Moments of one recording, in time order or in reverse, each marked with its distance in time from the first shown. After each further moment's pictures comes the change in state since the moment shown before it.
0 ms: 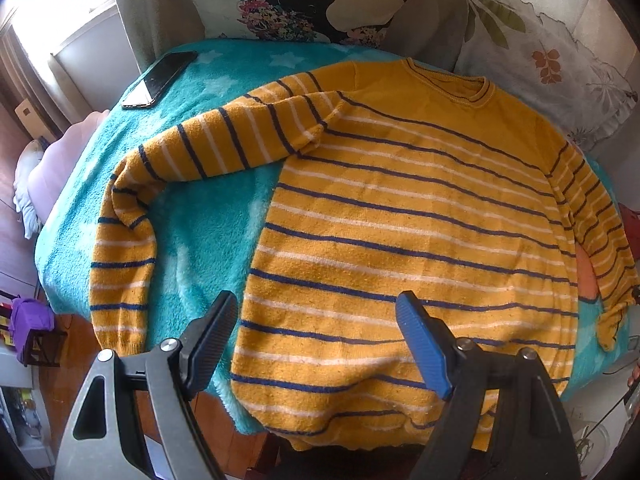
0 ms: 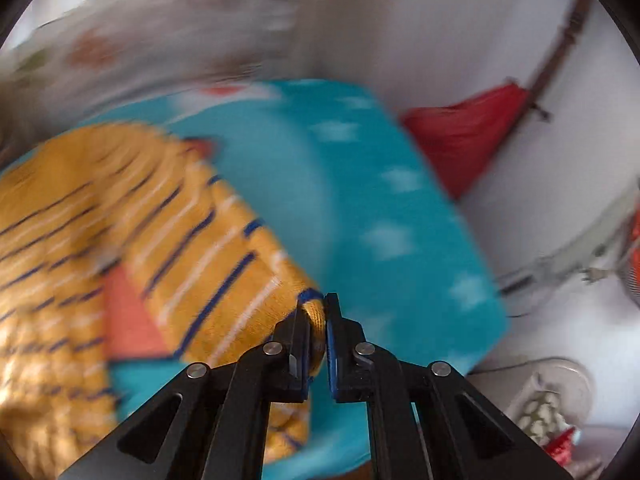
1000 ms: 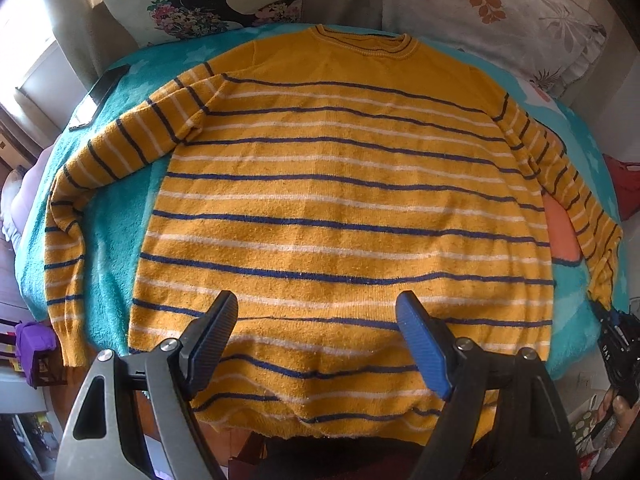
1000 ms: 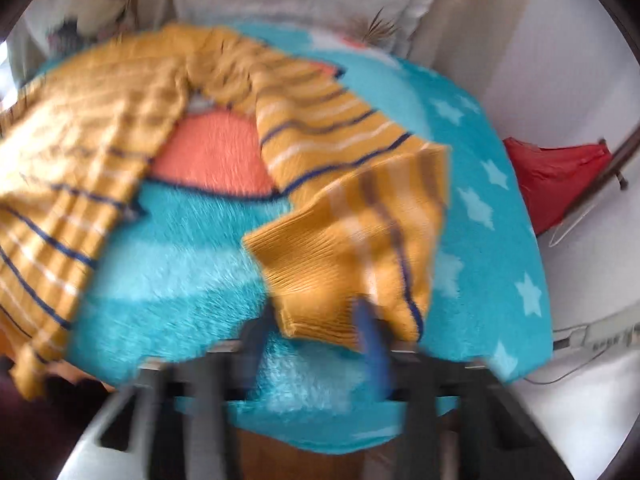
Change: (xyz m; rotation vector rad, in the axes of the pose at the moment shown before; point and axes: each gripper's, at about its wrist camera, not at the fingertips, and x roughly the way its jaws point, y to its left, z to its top) left arm 0.008 -0.097 -0.017 0.115 0.053 -0.026; right arm -0.002 0.036 -0.101 -0.448 -0.083 0.265
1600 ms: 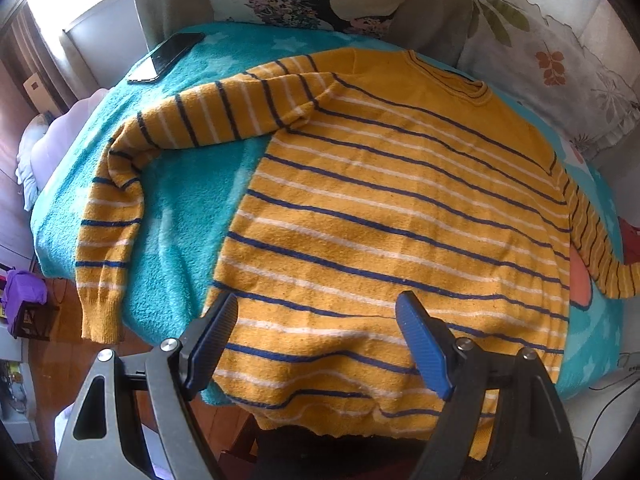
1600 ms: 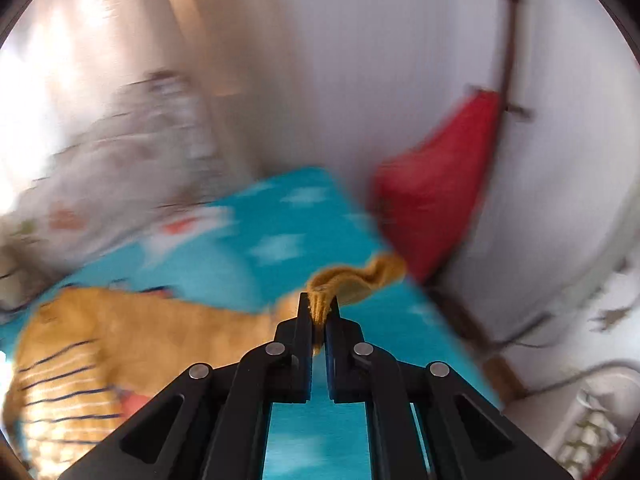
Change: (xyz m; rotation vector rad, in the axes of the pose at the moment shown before) left arm -0.010 0.087 -0.010 -0.190 -0.036 0.006; right arm -0.058 -0.165 0.106 0.595 -0.238 0.127
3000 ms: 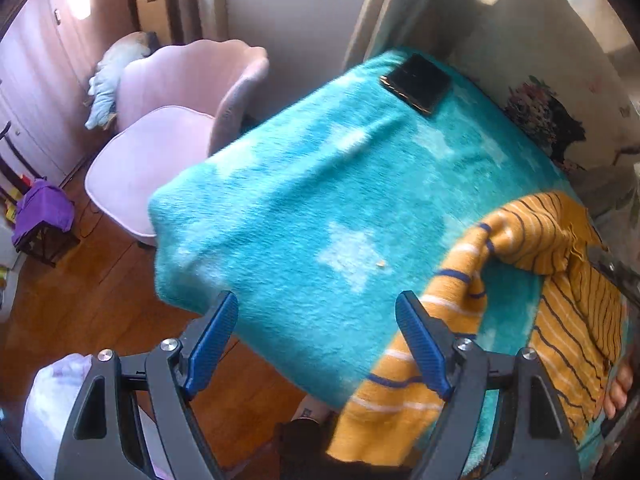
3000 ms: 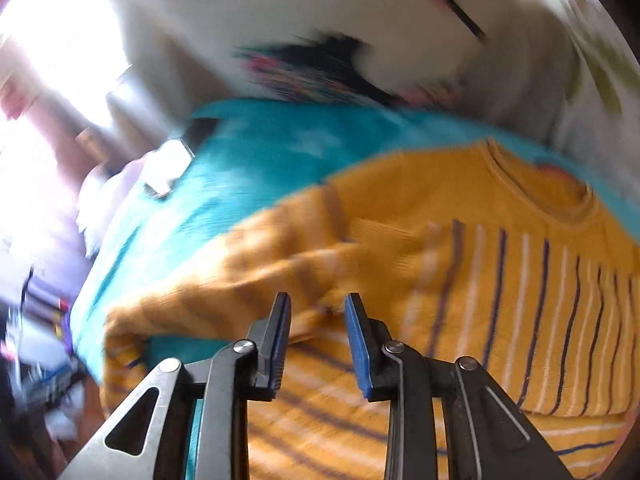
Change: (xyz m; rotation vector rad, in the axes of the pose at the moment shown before) left arm 0.003 0.308 0.029 -0.407 -0.078 0.112; right arm 0.062 0.563 -0.218 -0.703 0.369 0.563
